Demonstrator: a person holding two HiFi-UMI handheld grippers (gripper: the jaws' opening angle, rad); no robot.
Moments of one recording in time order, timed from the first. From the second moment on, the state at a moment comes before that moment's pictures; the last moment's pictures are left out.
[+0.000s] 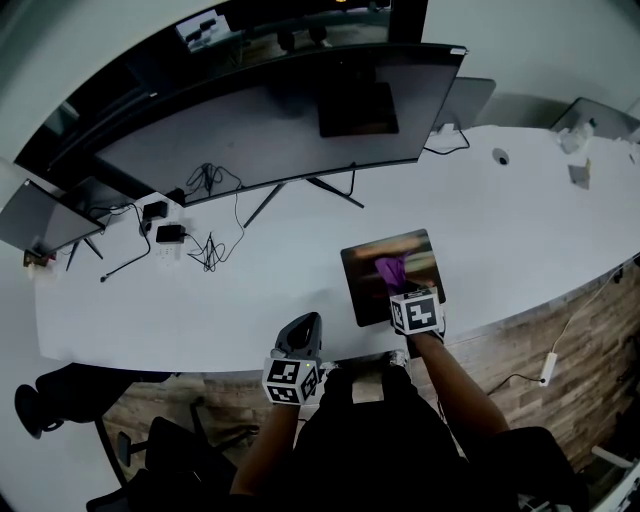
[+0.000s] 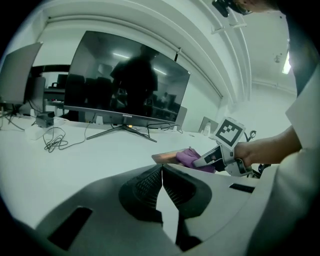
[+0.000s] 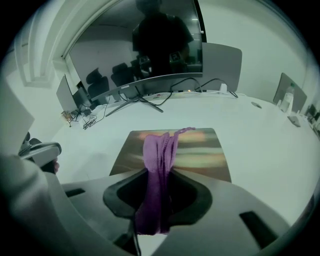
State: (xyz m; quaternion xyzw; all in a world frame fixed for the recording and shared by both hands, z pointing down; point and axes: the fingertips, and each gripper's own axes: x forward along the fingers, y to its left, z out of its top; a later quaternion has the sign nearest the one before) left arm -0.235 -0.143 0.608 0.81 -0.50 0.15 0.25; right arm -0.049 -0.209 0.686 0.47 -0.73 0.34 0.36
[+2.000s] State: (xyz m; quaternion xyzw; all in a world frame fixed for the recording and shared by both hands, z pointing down) left arm -0.196 -0.202 0.458 0.85 -0.51 0.03 0.13; right arm 0.015 -0.227 0.455 0.52 -0.85 0.06 0.11
